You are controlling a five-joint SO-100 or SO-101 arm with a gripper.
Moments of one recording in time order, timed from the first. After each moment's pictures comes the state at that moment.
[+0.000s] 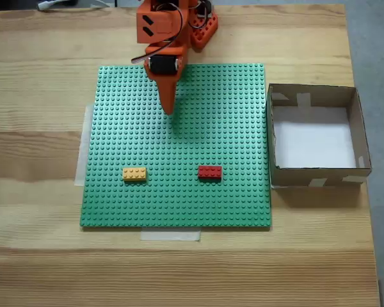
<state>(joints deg) 3.9 174.5 171.1 48.2 -0.7</state>
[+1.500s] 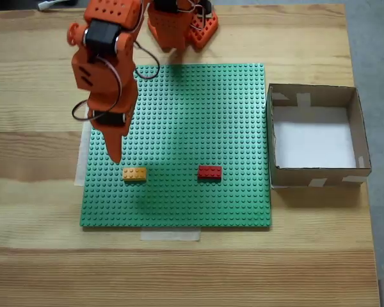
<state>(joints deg) 14.9 92.0 97.3 69.4 -10.5</state>
